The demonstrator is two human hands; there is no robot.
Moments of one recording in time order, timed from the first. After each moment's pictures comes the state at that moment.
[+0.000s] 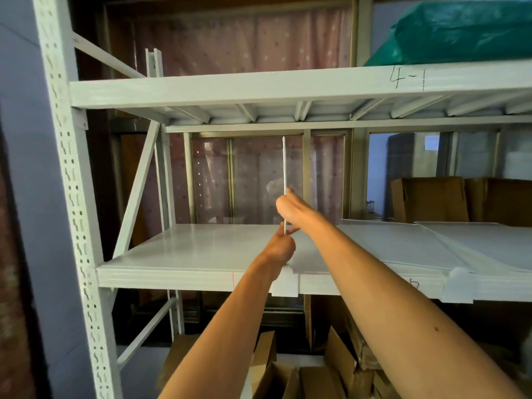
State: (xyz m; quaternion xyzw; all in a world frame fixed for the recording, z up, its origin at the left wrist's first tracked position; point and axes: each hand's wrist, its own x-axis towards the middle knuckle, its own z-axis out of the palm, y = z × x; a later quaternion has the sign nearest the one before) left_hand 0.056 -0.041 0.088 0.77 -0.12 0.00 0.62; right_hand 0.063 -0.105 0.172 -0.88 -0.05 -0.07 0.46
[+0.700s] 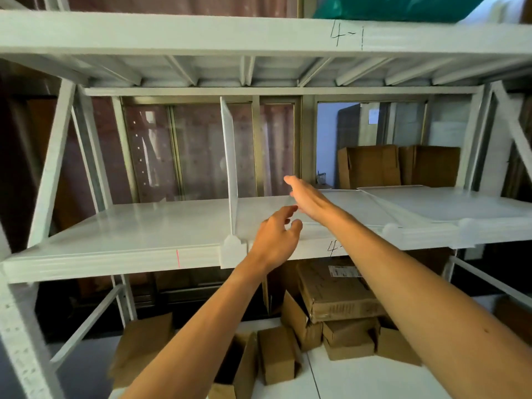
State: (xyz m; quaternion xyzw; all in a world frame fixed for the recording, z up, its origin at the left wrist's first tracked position) left_hand 0.010 -0.115 0.055 0.83 -0.28 0.14 0.47; right_hand 0.042 -0.234 0.115 -0.87 -0.01 -0.12 0.48
